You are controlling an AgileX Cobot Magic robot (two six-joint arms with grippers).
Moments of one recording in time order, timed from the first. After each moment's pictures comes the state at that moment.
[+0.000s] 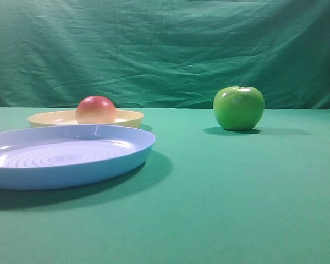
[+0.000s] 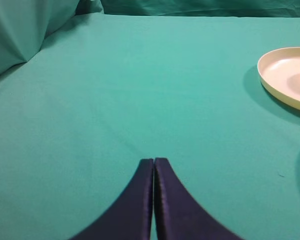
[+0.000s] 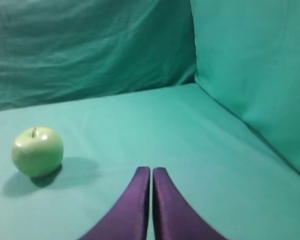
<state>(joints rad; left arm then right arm) 0.06 -0.02 0.01 0.32 0.38 -0.33 0.06 0.04 -0.04 -0.23 0.23 0.28</state>
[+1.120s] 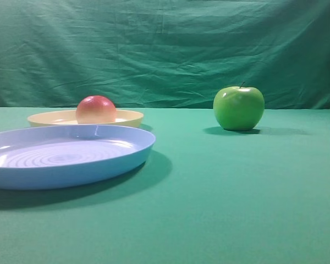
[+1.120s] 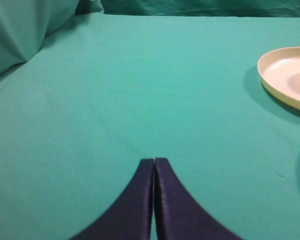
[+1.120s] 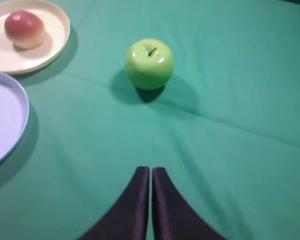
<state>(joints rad) 0.06 -0.02 0.01 0.32 0.38 -0.33 0.53 0.86 -0.82 -0.13 0.81 0.09</state>
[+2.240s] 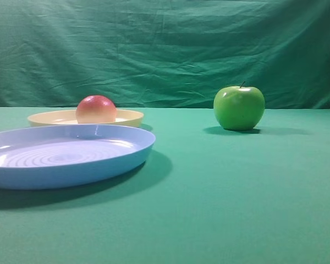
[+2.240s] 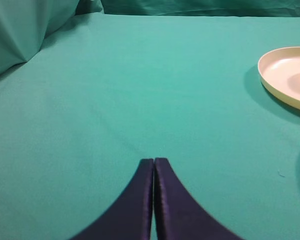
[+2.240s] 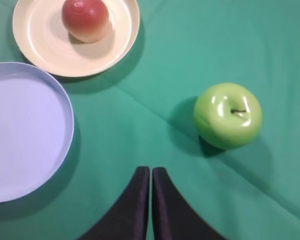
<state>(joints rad) 0.06 -0.02 0.01 0.32 0.38 -0.33 0.55 1.55 -1.44 0.13 0.95 -0.32</state>
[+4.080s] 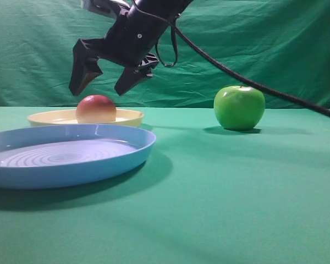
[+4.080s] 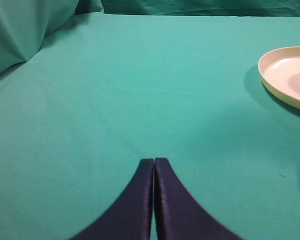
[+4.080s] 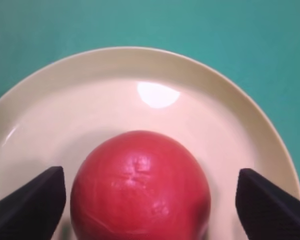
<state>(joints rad) 0.06 -0.02 0.01 0.32 0.38 -0.33 0.68 2.41 -2.00 0.59 0.57 -0.82</state>
